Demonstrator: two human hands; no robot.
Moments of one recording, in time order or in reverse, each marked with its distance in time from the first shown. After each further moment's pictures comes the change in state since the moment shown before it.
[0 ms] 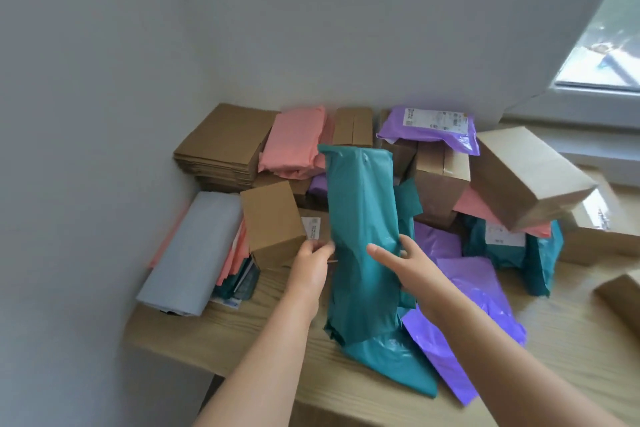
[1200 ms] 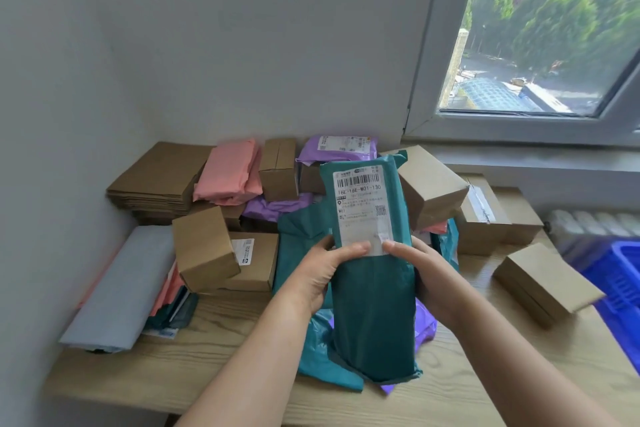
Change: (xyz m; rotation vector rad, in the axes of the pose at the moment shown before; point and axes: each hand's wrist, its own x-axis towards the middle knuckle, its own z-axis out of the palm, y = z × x) left_hand -0.080 0.032 0.121 -0.160 -0.495 0.102; right_hand -0.100 -0.017 -0.136 0.294 -0.029 -0.128
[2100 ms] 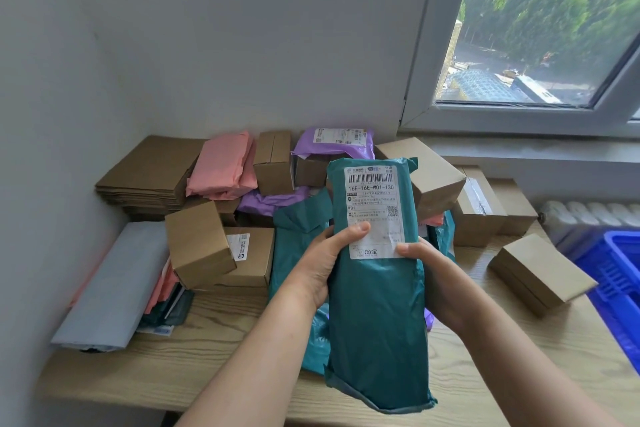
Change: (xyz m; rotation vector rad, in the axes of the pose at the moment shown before) left_hand -0.006 0.007 0.008 -0.097 -0.079 -0.027; right_hand -0.013 0.006 -0.006 0.196 -0.126 -0.020
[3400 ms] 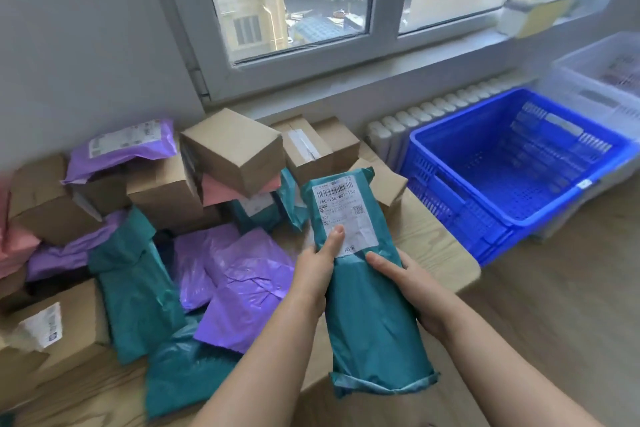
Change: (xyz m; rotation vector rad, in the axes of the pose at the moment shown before) left_hand 0.050 -0.157 0.167 0.248 -0.143 -0.231; right_hand -0.143 0.047 -0.141 0.047 0.609 -0.017
